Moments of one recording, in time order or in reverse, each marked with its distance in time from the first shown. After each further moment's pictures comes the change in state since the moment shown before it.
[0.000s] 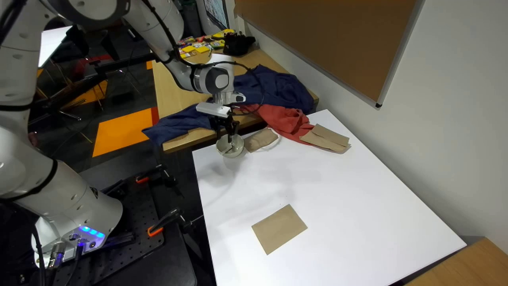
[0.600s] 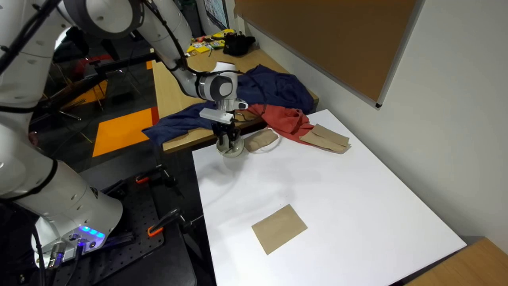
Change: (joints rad) arm 0.000 0.084 -0.009 0.055 0.000 0.000 -0.007
